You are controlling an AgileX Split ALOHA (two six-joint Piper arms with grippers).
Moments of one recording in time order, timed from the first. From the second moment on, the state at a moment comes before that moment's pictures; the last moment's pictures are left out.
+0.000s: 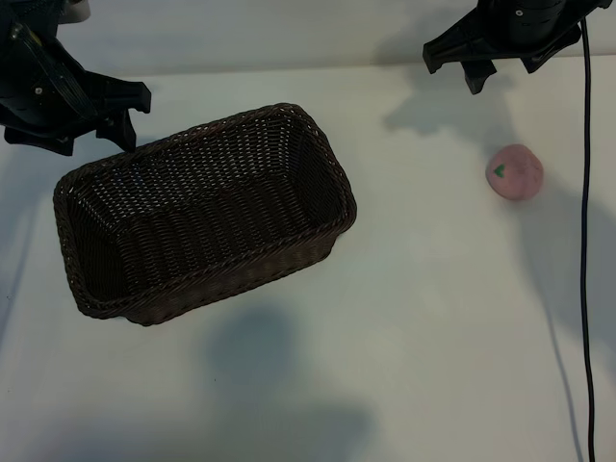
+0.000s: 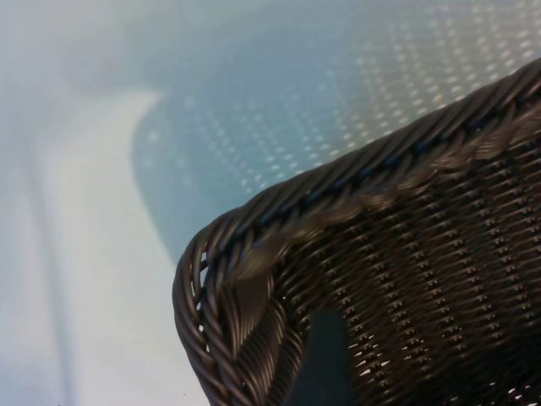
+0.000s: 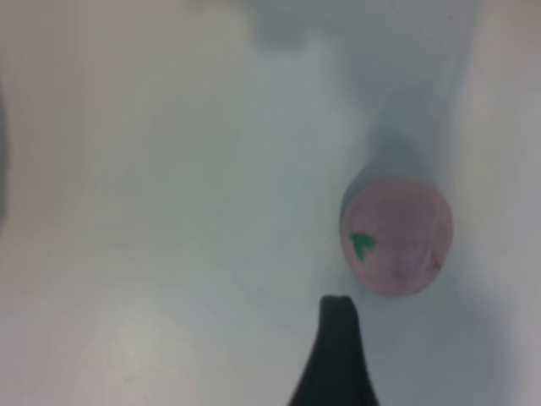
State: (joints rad) left arm -0.16 1.70 -1.36 -0.05 0.92 -0.13; right arm 0.46 1.96 -1.84 -0.17 1.22 0.15
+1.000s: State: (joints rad) left arm -0.16 1.70 -1.36 -0.05 0.89 -0.12; right arm 0.46 1.96 -1.84 -0.17 1.22 0.15
